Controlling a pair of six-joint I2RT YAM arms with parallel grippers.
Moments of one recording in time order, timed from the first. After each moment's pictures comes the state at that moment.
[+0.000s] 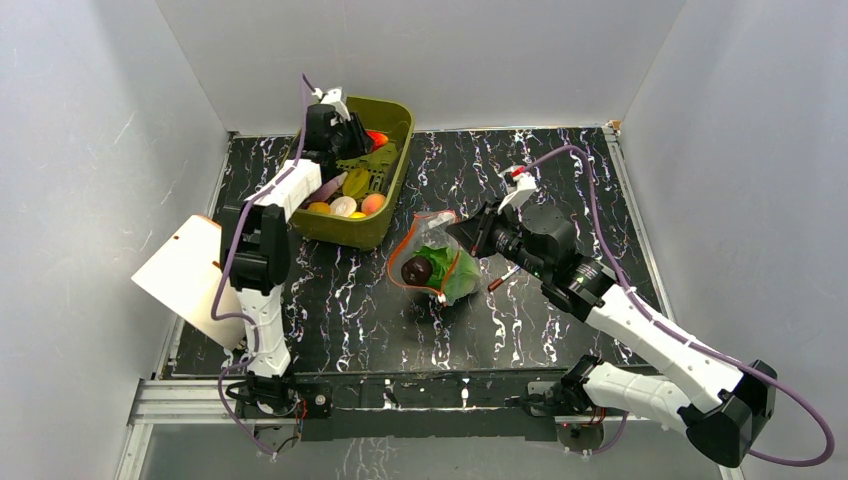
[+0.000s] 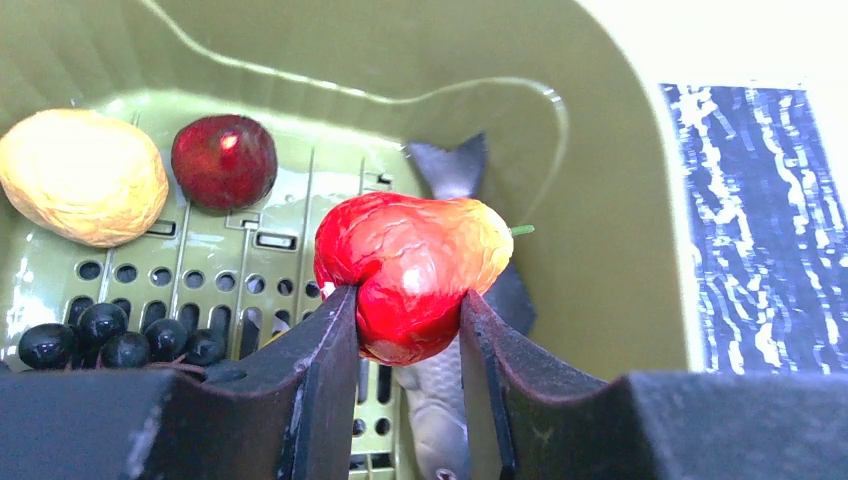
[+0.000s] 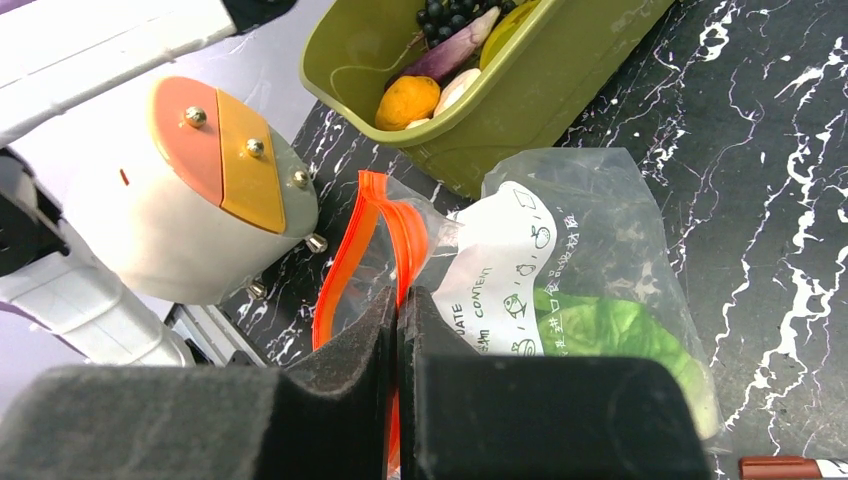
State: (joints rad) left arm -0.20 2.11 1.67 -0.02 0.17 -0.34; right arm 0.72 0.97 0.88 -0.10 -0.02 0.58
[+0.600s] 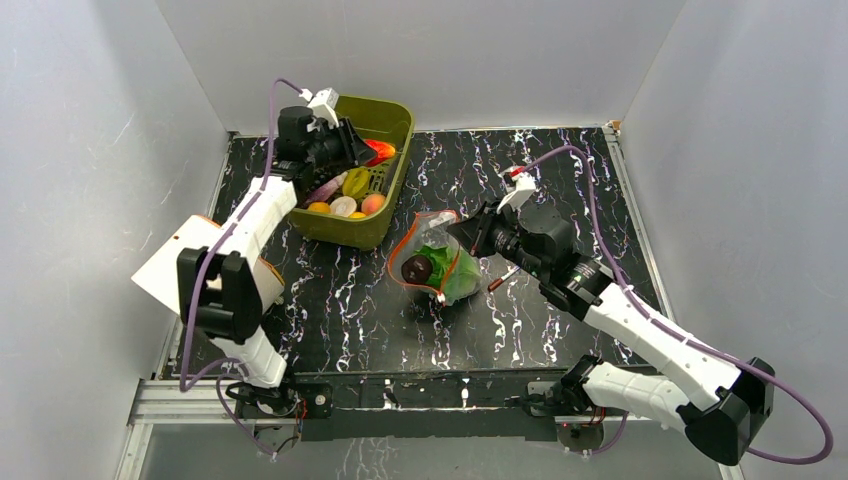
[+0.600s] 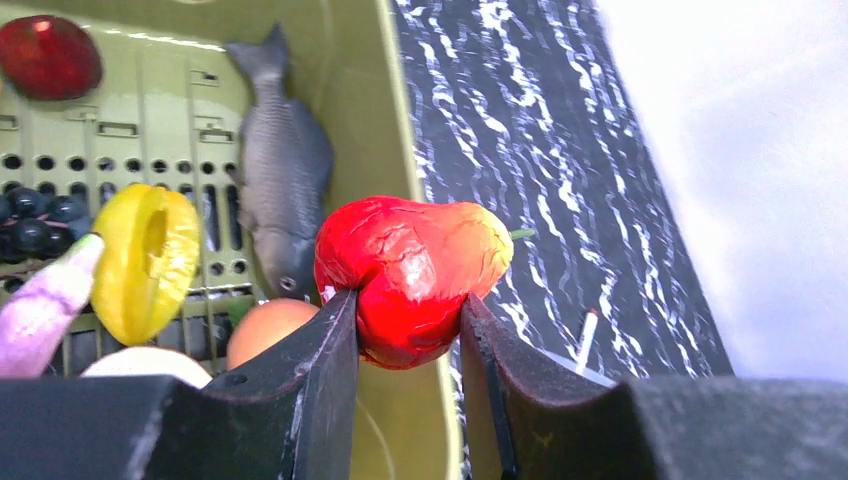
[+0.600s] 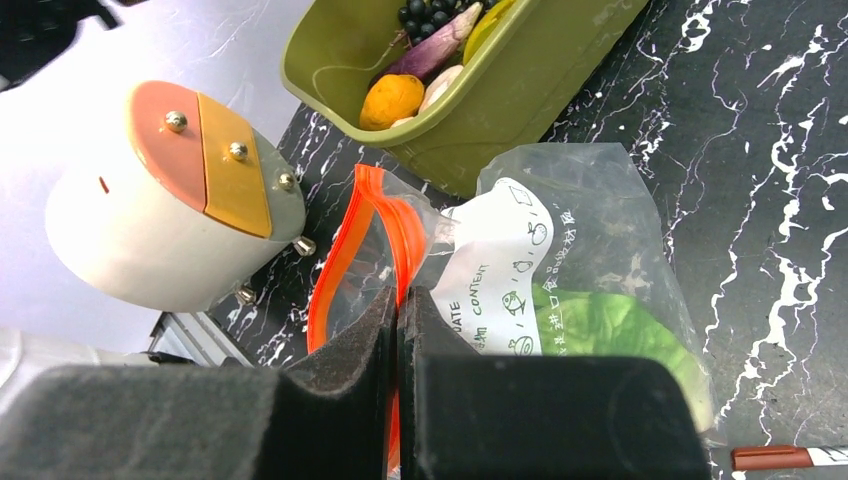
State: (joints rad) left arm -0.20 1.71 1.44 -0.18 0.41 -0.39; right arm 0.72 0.97 0.88 -0.11 0.00 0.58
